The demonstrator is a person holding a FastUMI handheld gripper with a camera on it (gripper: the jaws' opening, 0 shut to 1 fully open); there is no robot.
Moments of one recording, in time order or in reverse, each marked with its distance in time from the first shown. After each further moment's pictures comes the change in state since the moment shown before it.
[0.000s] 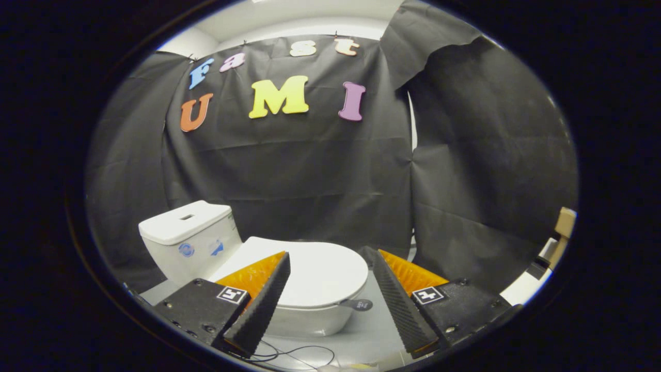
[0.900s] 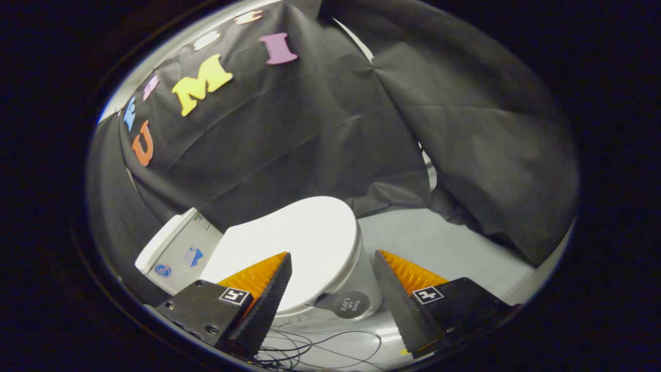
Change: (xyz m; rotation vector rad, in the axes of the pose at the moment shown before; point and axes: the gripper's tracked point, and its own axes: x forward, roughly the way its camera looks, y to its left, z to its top) arm 0.144 -0.091 -0.136 0.489 0.330 0.066
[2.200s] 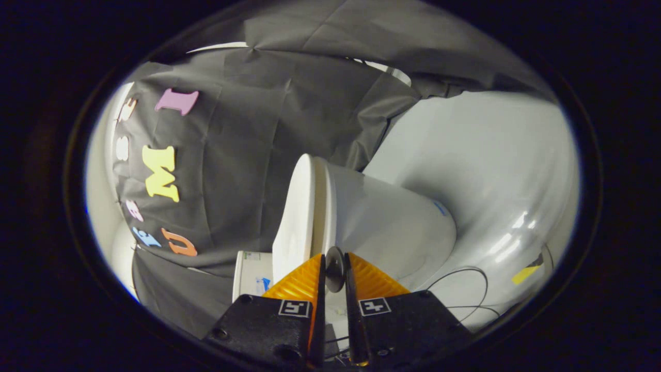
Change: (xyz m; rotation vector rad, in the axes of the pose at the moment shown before) arm 0.020 -0.015 -0.057 0.680 0.199 0.255
